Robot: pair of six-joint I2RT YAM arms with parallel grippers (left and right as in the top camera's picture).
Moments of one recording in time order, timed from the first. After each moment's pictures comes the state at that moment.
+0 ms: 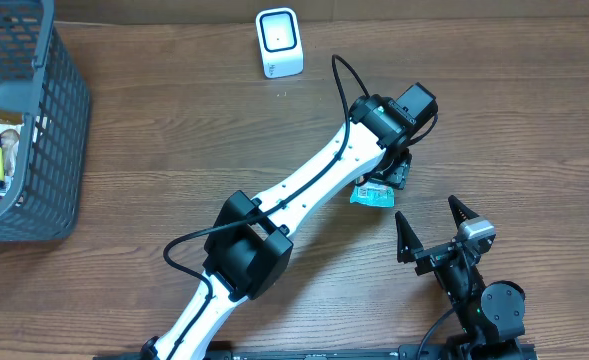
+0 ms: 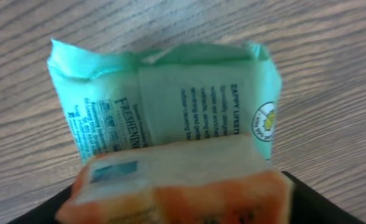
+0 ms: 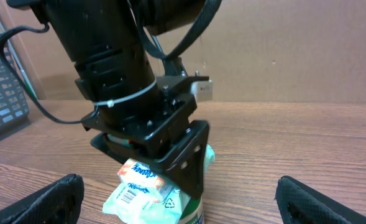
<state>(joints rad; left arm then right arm) -0.84 2.35 2.23 -1.25 -0.01 -0.54 0.20 0.01 0.02 -0.02 -0.12 0.12</state>
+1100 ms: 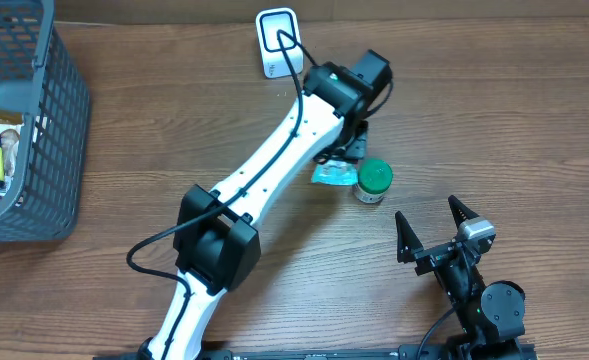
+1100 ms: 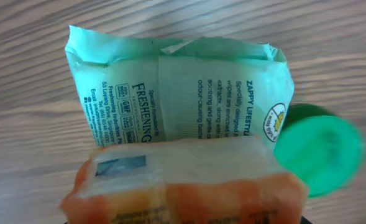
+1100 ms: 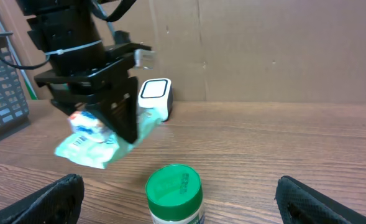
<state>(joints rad) -0.69 2.26 2.23 -1.40 -0.04 -0.55 0.20 0.01 0.02 -0.02 -0.12 0.12</state>
